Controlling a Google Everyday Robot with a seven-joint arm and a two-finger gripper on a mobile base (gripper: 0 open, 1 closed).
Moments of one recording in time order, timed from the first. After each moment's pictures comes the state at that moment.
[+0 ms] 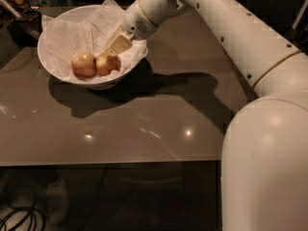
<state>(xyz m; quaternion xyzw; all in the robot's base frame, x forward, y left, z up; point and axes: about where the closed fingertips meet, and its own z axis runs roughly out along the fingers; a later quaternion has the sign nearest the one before) 0.668 0.109 0.920 -0.64 0.65 0.27 0.32</state>
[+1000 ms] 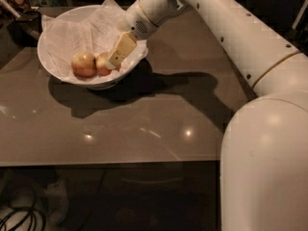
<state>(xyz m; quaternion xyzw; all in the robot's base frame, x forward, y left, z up) 0.670 0.107 0.918 -0.63 0.65 0.28 0.32</state>
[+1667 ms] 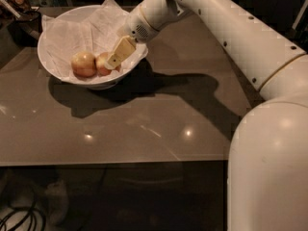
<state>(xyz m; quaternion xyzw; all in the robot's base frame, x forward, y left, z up) 0.679 0.104 0.909 -0.61 0.67 0.26 0.33</state>
